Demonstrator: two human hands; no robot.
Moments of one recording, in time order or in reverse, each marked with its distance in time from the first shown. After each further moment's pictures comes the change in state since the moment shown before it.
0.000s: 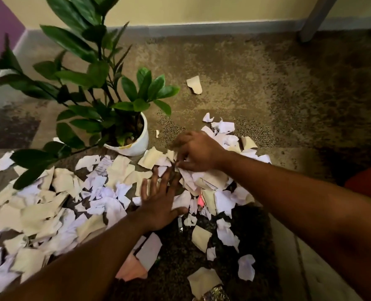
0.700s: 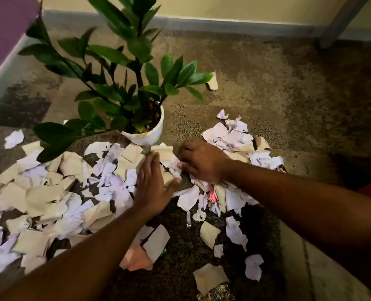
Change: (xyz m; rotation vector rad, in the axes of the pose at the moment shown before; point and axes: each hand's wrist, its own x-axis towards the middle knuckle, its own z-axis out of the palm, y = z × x) left_hand -0.002 -0.029 0.007 -0.434 0.528 -0.195; right_hand -0.002 -0.040 0.023 -0.072 -0.083 0.000
